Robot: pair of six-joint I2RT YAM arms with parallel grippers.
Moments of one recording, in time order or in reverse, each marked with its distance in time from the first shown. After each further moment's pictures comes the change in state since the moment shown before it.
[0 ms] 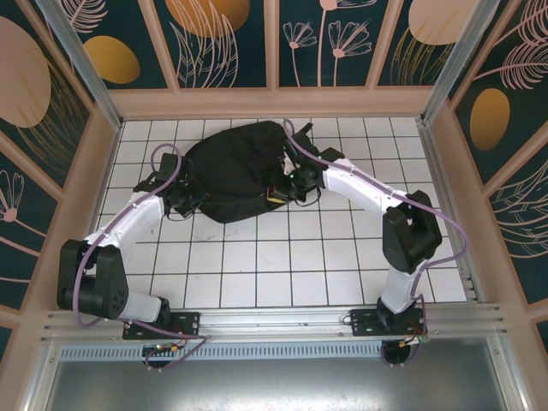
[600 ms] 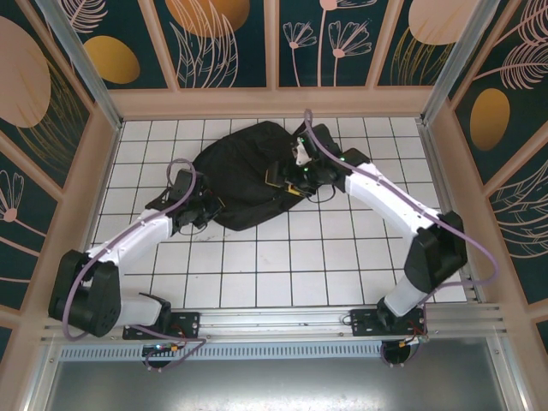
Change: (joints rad) left arm -0.186 -0.111 -0.183 0.191 0.001 -0.103; right arm -0.037 -0.234 -0.078 0.070 0.026 -0.002
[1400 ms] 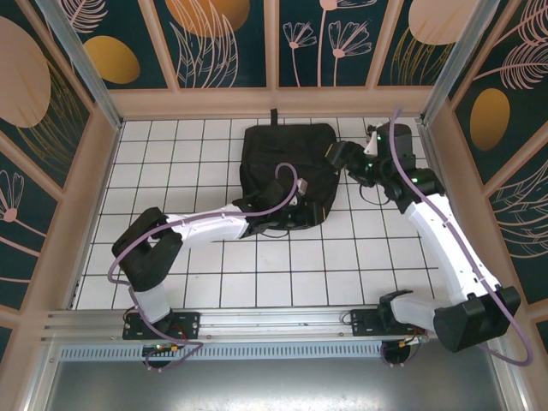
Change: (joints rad) left arm -0.527 0.462 0.381 0.313 0.111 0.056; right arm -0.309 -0.389 -0.164 0.031 0.125 -0.019
